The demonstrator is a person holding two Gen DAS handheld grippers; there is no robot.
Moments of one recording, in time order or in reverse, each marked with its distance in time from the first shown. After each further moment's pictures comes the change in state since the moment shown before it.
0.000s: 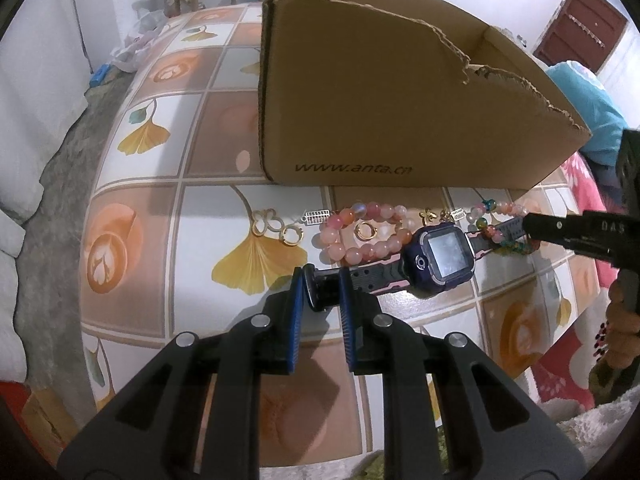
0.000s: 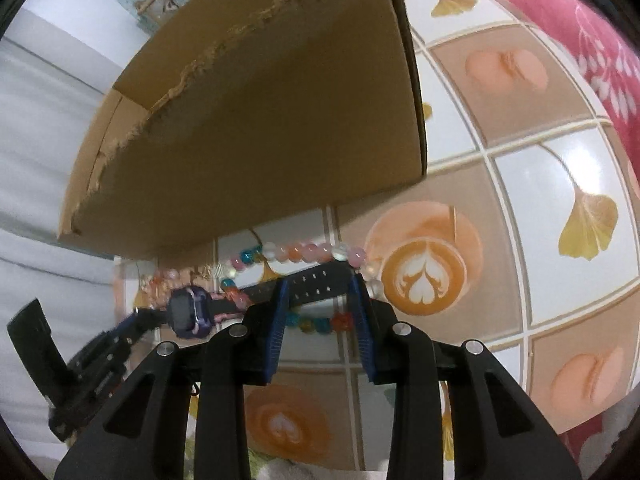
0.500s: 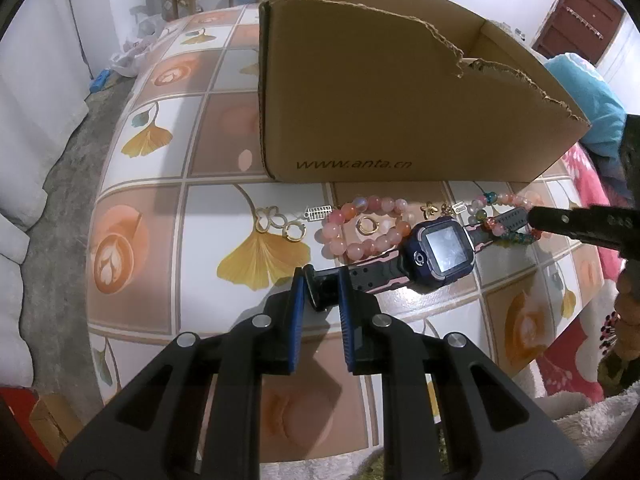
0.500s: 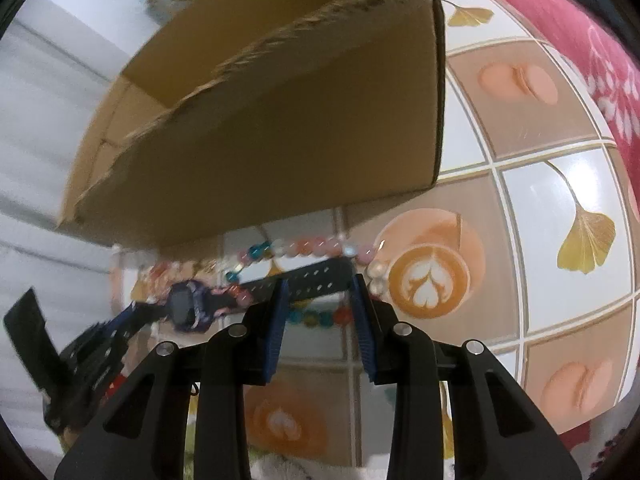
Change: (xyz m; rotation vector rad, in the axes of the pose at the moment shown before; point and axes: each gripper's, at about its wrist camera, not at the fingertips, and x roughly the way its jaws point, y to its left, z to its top) left arm -0.002 -0.003 -0.002 0.019 0.002 0.017; right arm -0.003 0.017 -0.011 -0.088 -0.004 0.014
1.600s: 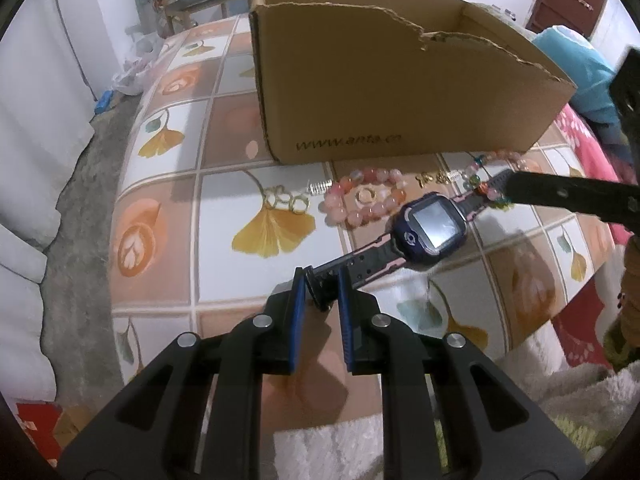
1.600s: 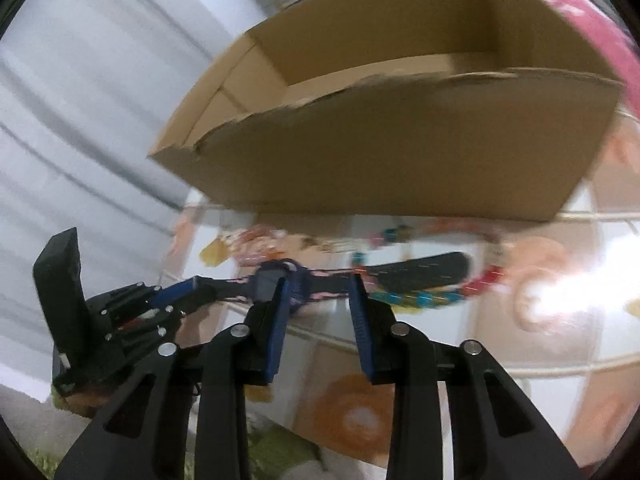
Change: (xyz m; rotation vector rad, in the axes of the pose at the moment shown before) left arm -0.018 -0.008 -0.021 0.088 -0.009 0.065; right arm -0.024 0.058 -0.013 -0.249 -0.023 0.202
